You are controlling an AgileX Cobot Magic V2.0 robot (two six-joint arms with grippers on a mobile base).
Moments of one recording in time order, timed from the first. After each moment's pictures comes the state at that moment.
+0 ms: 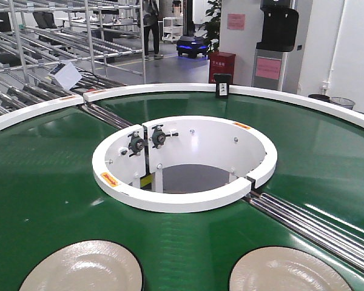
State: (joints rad) left arm -0.04 -0.01 0.03 0.02 0.11 -0.10; right arm -0.01 -0.01 0.03 -0.19 0.26 0.10
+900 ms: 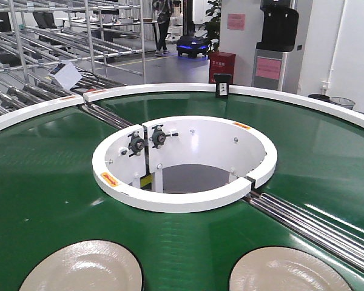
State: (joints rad) left arm -0.04 -0.01 0.03 0.02 0.11 -0.10; right arm -0.01 -0.01 0.03 -0.19 0.26 0.10
